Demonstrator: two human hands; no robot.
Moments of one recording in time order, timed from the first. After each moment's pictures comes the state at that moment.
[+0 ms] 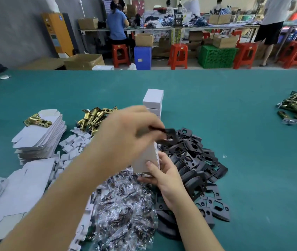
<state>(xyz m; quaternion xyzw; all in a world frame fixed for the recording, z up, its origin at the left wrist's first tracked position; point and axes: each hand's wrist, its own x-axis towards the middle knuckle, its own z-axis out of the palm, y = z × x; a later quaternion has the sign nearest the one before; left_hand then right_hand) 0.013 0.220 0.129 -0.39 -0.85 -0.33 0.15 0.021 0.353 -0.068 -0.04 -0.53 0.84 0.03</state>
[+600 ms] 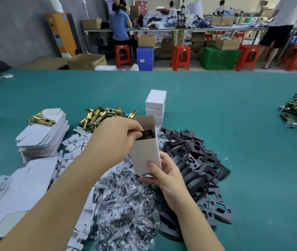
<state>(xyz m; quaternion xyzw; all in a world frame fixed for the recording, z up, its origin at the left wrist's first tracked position) -0.025 0.203 0.098 -0.22 -0.94 -0.26 0.08 0.028 0.355 -0.056 -0.02 -0.52 0.85 0.02</state>
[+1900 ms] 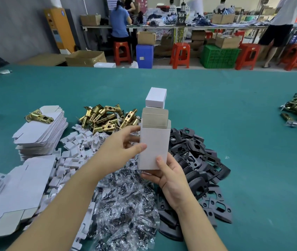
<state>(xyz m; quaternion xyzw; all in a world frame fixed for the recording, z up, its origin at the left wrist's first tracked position) -0.042 0.193 0.036 -0.20 -0.83 -0.51 -0.09 0.026 0.359 -0.055 -0.04 -0.45 0.89 0.01</state>
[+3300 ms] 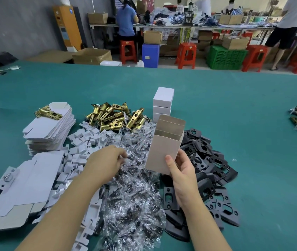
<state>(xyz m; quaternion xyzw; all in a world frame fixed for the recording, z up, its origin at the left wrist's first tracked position) -0.064 0.149 -0.024 -0.15 -0.98 -0.10 -0.01 0.023 0.362 -0.061 -0.08 -0.59 0.79 0.13</state>
